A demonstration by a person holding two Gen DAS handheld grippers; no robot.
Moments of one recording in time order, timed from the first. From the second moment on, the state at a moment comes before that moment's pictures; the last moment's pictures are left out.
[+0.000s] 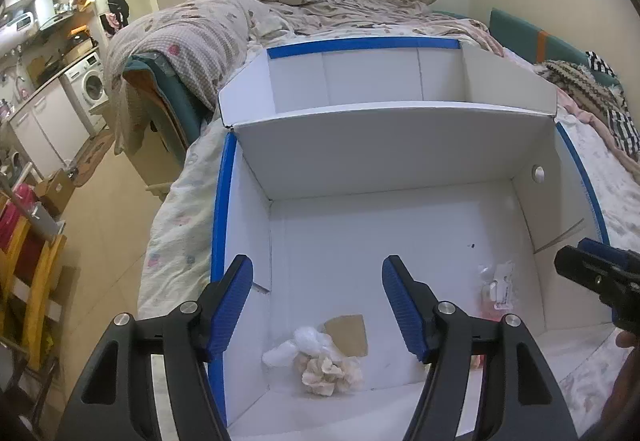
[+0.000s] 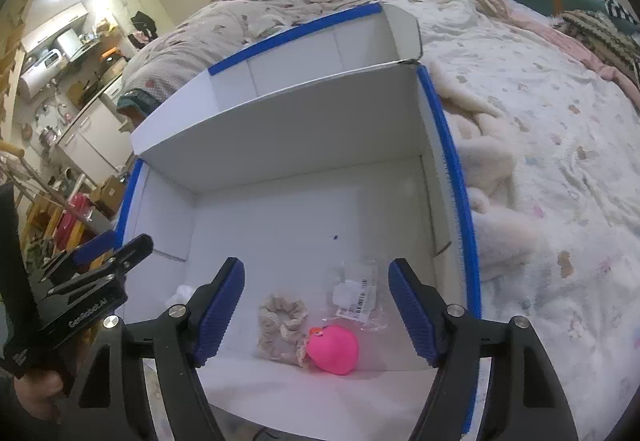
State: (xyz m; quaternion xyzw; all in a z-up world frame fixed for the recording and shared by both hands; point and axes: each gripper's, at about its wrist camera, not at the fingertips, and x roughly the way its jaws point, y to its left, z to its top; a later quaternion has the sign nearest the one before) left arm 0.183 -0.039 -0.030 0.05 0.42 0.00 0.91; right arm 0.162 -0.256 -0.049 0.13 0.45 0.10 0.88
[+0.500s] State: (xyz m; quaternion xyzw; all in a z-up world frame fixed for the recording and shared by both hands) left arm 0.158 -0.027 -0.011 0.05 0.41 0.02 0.91; right arm 0.146 -0.256 -0.044 0.14 0.45 0.09 0.88
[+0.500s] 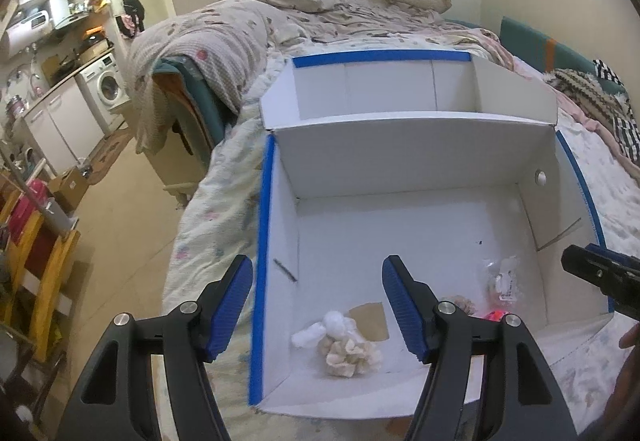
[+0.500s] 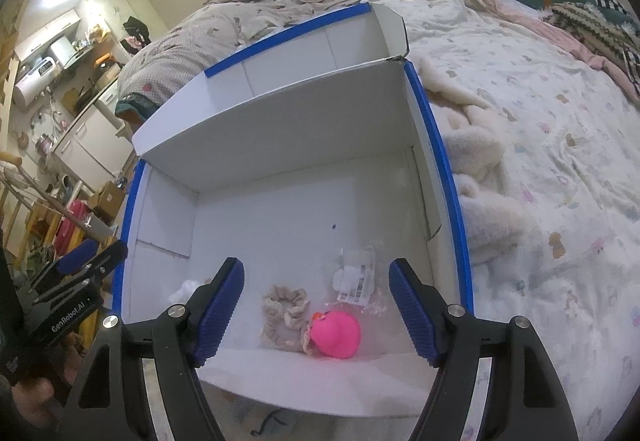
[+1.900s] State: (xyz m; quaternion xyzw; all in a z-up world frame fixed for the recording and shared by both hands) left arm 0.080 0.021 -0.068 0.01 0.52 0.04 0.85; right arm 0.072 -0.174 -0.111 0.04 0.57 0.18 0.80
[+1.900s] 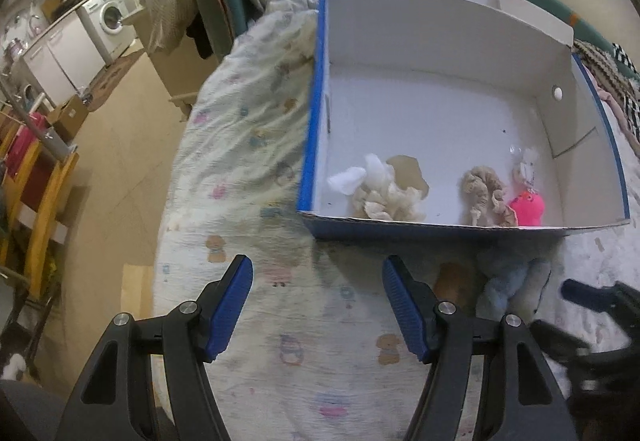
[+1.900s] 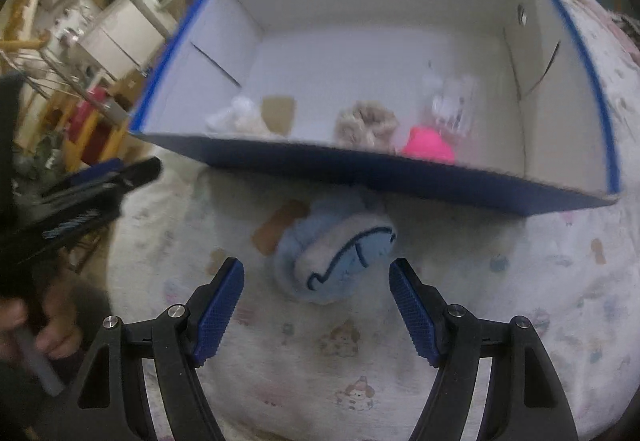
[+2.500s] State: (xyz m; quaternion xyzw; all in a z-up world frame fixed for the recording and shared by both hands) left arm 0.083 0.017 -0.075 0.02 0.52 0.04 0.85; right arm 0.095 -0.160 -0.161 0.05 0.64 0.16 0.75
